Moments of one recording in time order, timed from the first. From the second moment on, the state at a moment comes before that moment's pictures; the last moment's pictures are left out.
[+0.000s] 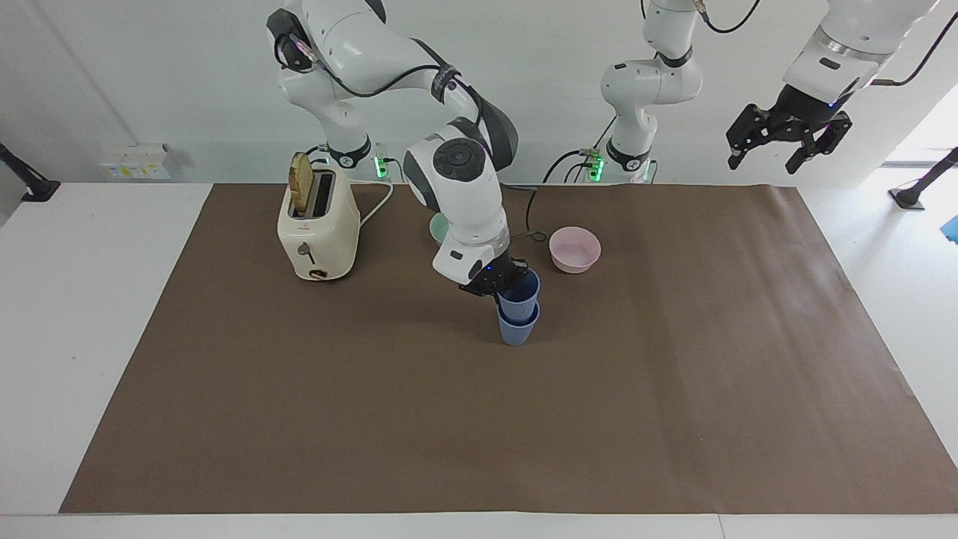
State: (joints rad) left arm 0.02 -0.07 -0.07 -1.50 -0.04 1.42 0.07; right arm 0.29 0.50 0.30 -1.45 0.01 2.05 0.42
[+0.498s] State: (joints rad) left arm 0.02 -0.07 -0.07 -1.50 -0.04 1.42 0.07; right arm 0.29 0.52 0.30 -1.45 0.00 2.06 0.42
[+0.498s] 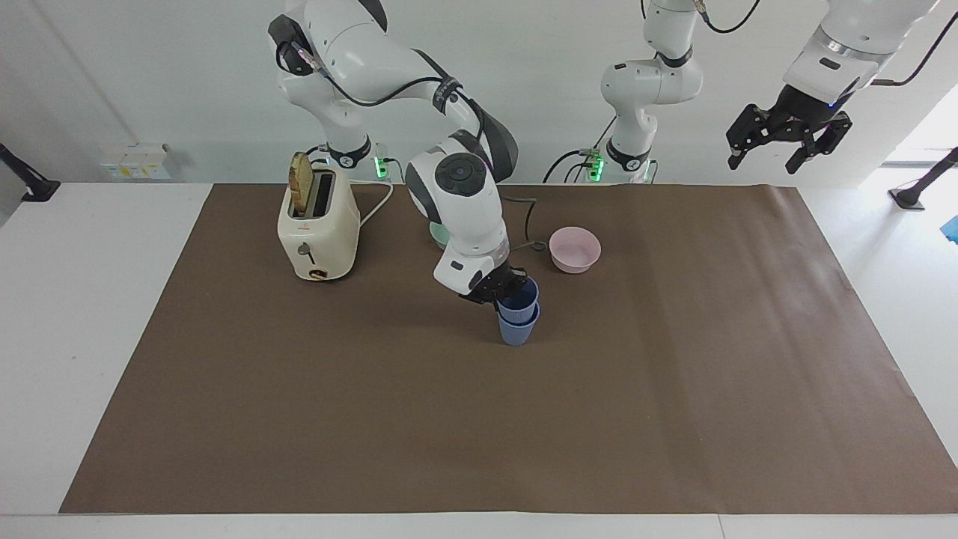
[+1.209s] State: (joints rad) left arm 0.02 -0.07 -0.07 -1.50 -0.04 1.42 0.07; right arm 0.29 0.52 0.29 -1.44 0.00 2.05 0.42
